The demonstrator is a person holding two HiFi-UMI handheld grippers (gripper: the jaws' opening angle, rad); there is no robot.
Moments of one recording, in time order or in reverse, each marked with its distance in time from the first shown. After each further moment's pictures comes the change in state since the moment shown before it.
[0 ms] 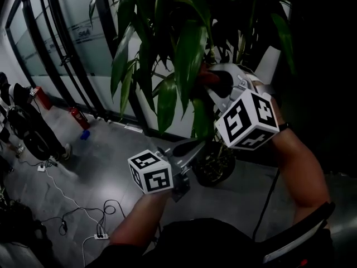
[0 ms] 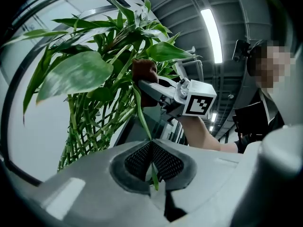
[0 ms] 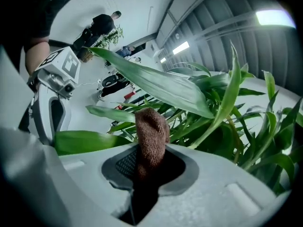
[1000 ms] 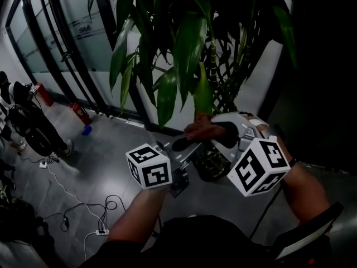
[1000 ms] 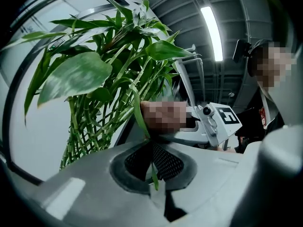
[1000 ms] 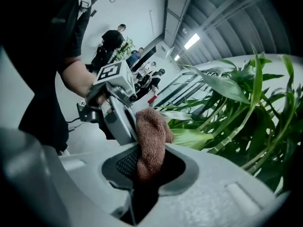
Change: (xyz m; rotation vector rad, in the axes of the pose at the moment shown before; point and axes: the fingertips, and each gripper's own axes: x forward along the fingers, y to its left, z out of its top) left arm -0.002 0.000 0.000 0.008 0.020 0.010; right arm -0.061 0.126 -0.001 0.082 -0.029 0.349
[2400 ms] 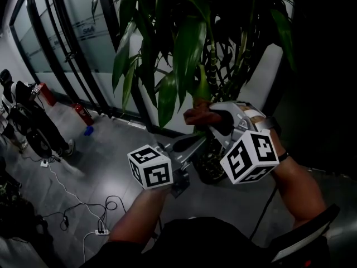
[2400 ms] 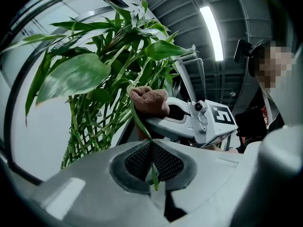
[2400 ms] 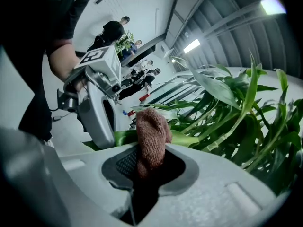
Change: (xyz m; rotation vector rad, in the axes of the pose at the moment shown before) left arm 0.002 -0.001 0.000 0.007 -0.011 0.020; right arm 0.015 -0.034 -0.007 -0.082 0.018 -0.152
